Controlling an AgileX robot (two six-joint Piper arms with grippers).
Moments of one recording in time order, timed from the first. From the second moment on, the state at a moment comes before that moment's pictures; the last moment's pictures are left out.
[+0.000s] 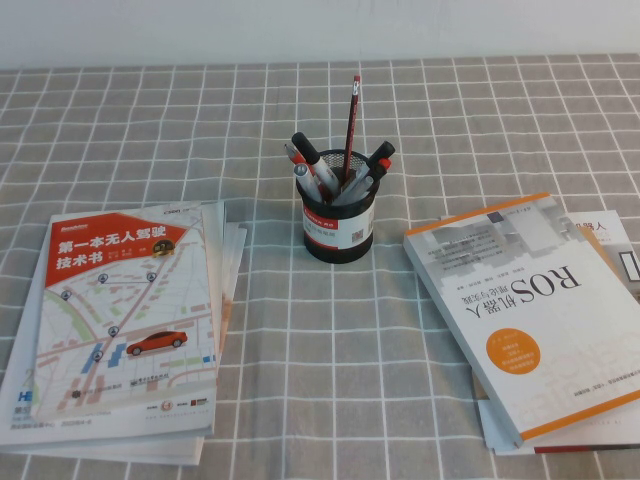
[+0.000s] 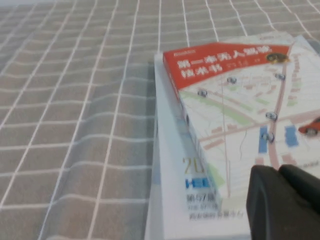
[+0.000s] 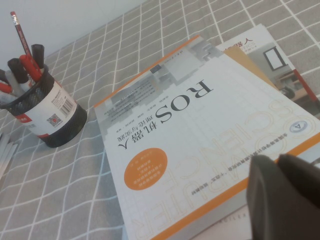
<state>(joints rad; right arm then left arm) -0.04 -0.01 0.03 0.55 0.40 -0.02 -0.04 -0.01 0.02 0.04 0.36 0.08</state>
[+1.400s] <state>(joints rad) -0.04 -0.01 0.03 0.55 0.40 -0.02 -0.04 0.97 -0.73 -0.98 0.50 0.95</state>
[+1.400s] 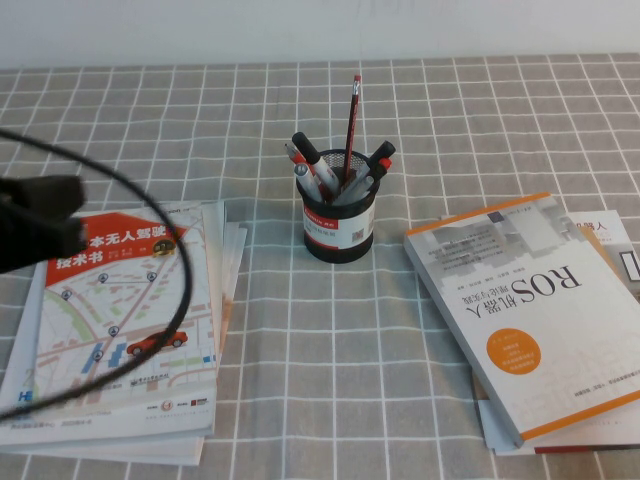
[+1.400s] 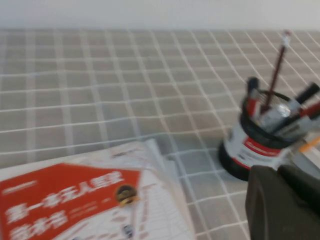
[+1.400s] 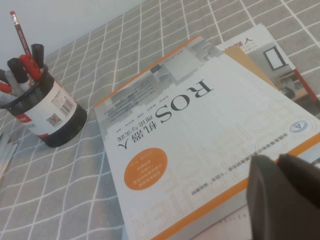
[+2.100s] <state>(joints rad) -0.04 -0.01 0.03 0.55 0.40 -0.02 -0.36 1.62 -1.00 -1.63 0.55 2.02</state>
